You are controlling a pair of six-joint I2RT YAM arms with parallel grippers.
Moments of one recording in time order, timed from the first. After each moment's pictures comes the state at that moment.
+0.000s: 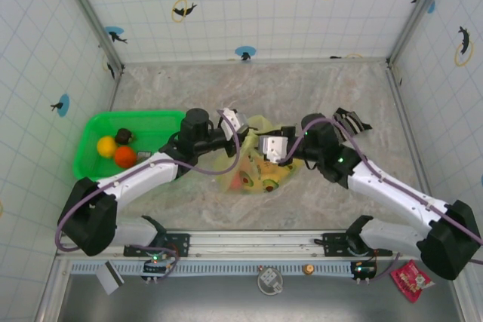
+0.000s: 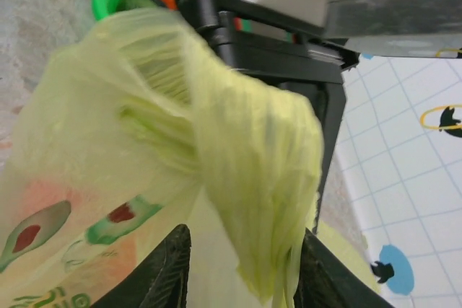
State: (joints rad) left arm -0.65 1.32 0.74 0.28 0.56 0.22; right arm 0.78 1.09 0.75 -0.03 -0.37 -0.89
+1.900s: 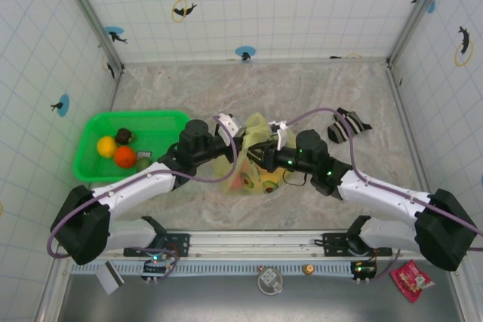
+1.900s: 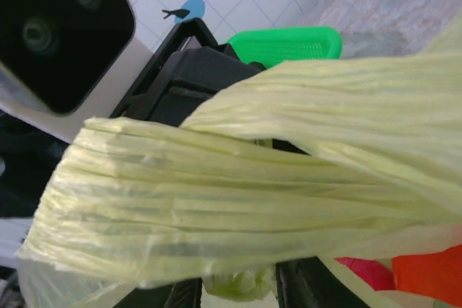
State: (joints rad) left arm -0.72 1.24 0.65 0.34 0.39 0.10; right arm 0.85 1.16 0.60 0.36 -0.37 0.65
